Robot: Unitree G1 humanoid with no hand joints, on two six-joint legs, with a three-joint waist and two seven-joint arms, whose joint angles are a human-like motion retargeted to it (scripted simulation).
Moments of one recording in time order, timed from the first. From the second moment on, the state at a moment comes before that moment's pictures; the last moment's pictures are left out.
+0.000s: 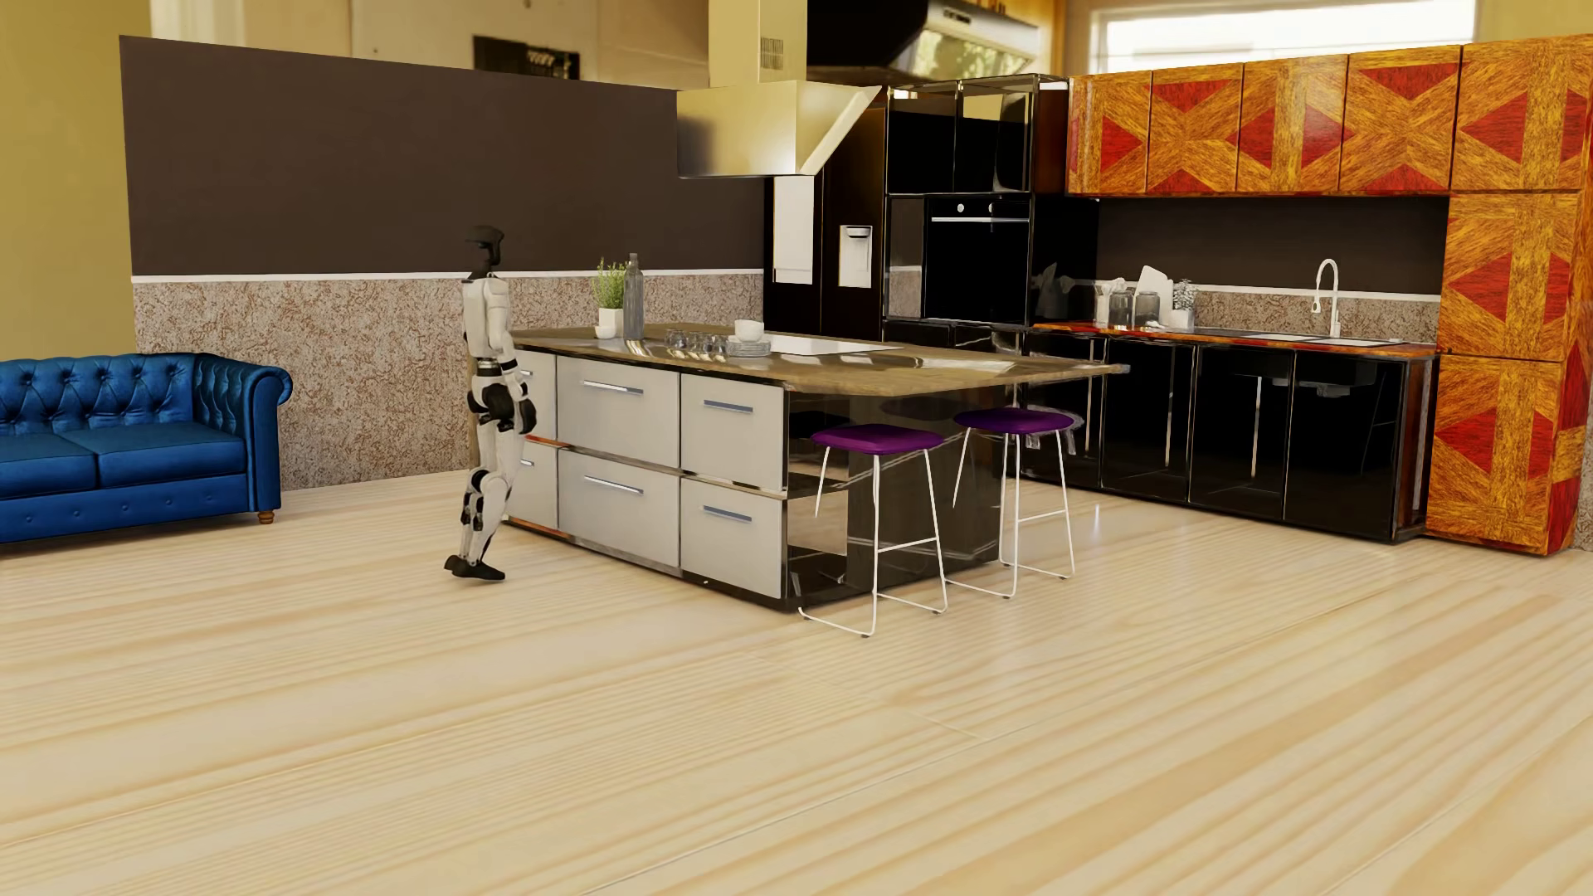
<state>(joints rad) 0.06 0.07 -0.07 -0.04 0.14 0.00 0.00 0.00 -0.01 0.21 0.22 0.06 0.08 -0.05 -0.08 0.34 -0.30 0.00 0.00 -0.69 0.67 0.91 1.04 0.00 0.00 0.00 0.00 0.00 0.00</state>
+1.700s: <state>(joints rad) 0.05 0.07 0.04 -0.03 0.13 -0.04 0.00 0.00 -0.03 0.21 0.21 0.08 0.10 -0.06 -0.10 0.33 -0.27 0.00 0.00 -0.62 0.71 0.90 1.00 0.00 0.00 0.00 0.00 0.00 0.00</state>
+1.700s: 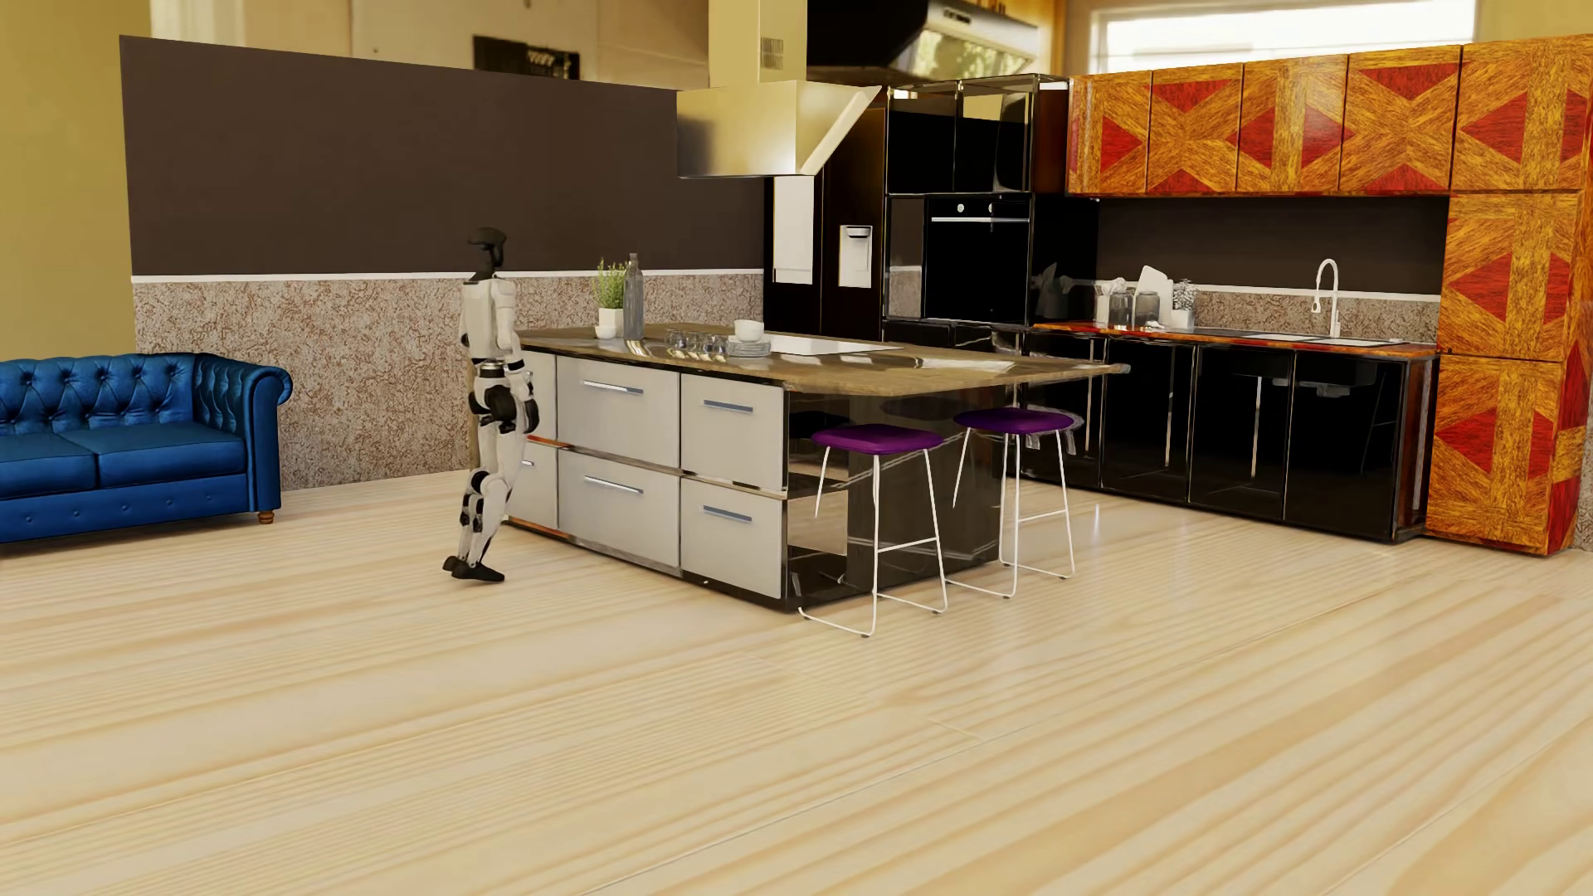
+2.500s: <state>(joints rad) 0.04 0.06 0.19 -0.03 0.13 -0.09 0.00 0.00 0.00 0.21 0.22 0.00 0.15 -0.06 -0.11 0.37 -0.27 0.00 0.00 -0.63 0.78 0.93 0.94 0.00 0.00 0.00 0.00 0.00 0.00</state>
